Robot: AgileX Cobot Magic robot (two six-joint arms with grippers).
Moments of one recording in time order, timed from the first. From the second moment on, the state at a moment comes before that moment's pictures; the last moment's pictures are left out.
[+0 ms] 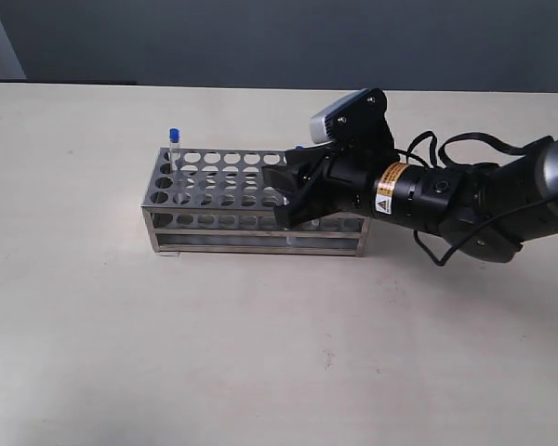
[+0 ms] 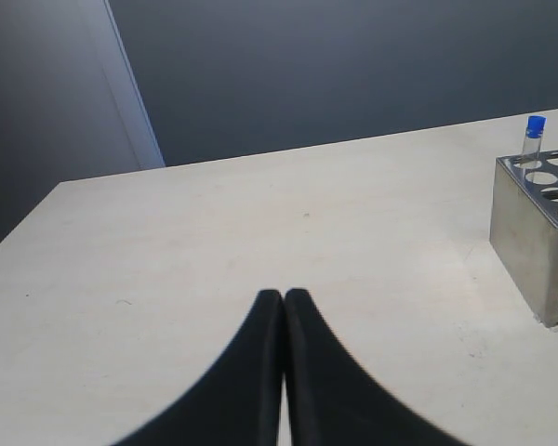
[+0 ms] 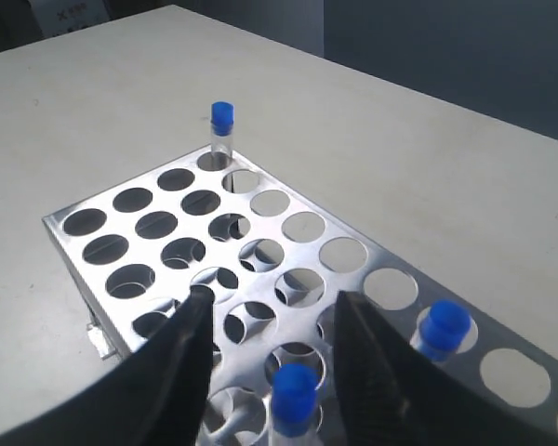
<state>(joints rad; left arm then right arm) 0.00 0.00 0.00 0.18 0.25 -0.04 0.60 1.89 -0.77 -0.57 -0.76 0.38</state>
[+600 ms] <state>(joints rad) 0.00 0.00 0.00 0.18 0.25 -0.04 0.60 1.88 -0.77 -0.62 -0.62 0.41</state>
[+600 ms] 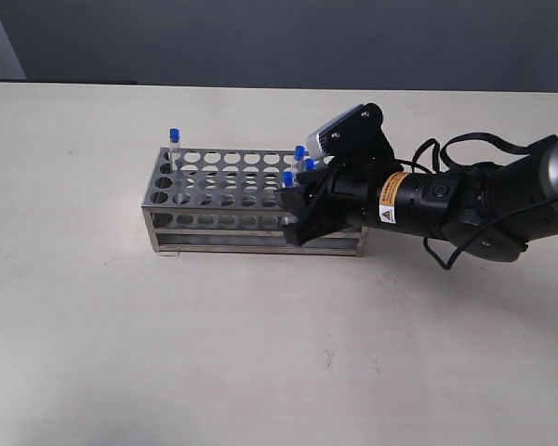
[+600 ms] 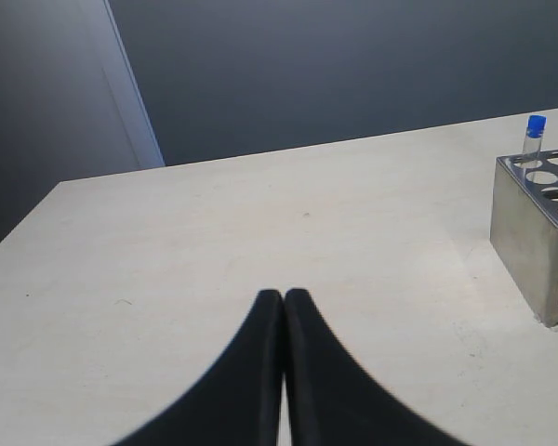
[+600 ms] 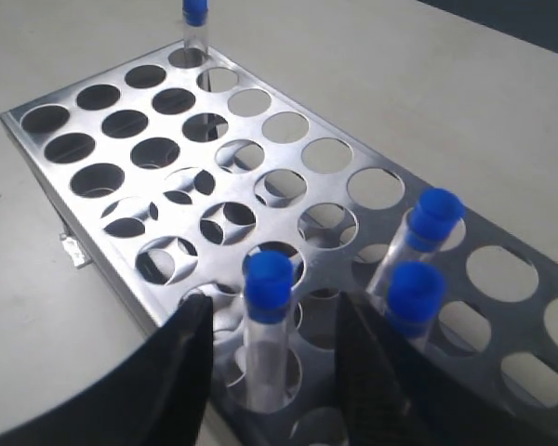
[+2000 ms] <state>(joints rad) 0.00 0.00 0.00 0.18 0.25 -0.04 0.60 1.92 -0.77 -0.60 -0.69 0.40</state>
